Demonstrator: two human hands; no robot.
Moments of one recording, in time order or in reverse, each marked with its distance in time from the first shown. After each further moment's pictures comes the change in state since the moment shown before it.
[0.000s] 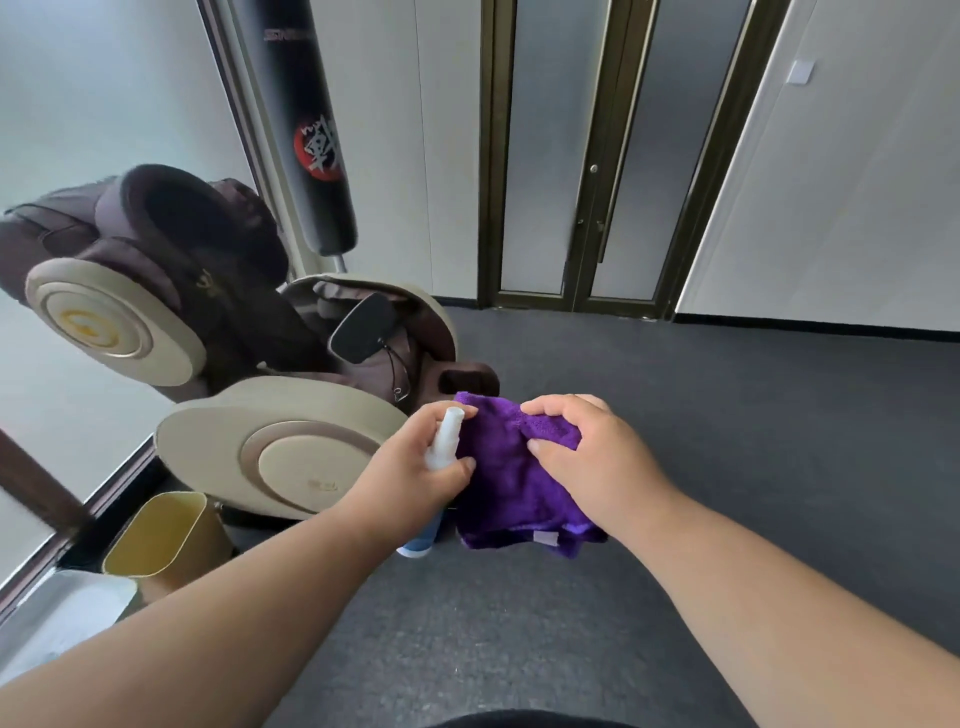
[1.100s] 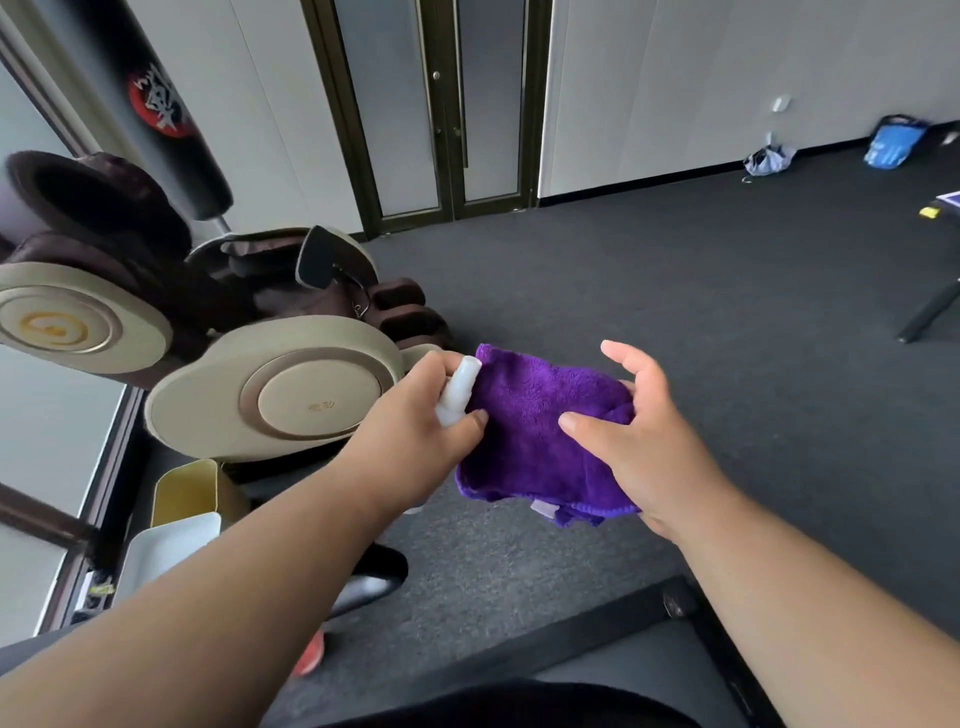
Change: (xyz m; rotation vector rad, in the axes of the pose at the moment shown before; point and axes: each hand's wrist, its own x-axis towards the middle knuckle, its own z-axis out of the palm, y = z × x) left_hand -0.294 0.103 -0.212 0.105 -0.383 0.188; right_hand -0.357 -0.266 0.093 0.476 0.446 0.416
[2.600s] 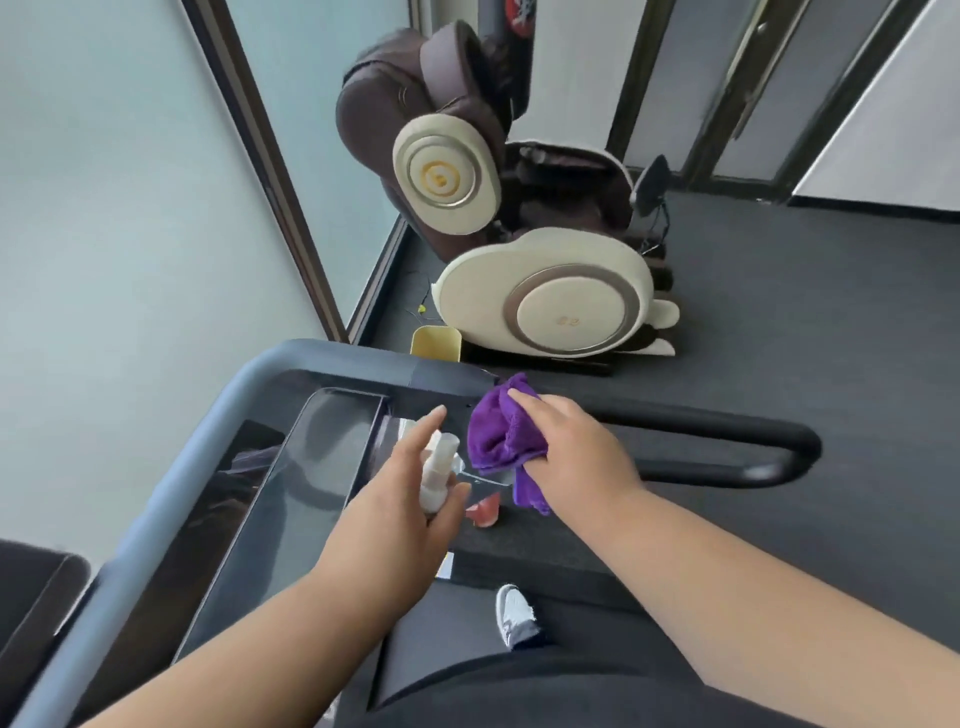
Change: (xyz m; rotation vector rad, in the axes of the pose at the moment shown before) left_hand -0.474 -0.246 -0.342 0.197 0.406 -0.436; right_hand -0.264 0.008 0.551 -0.893 -0.643 -0.429
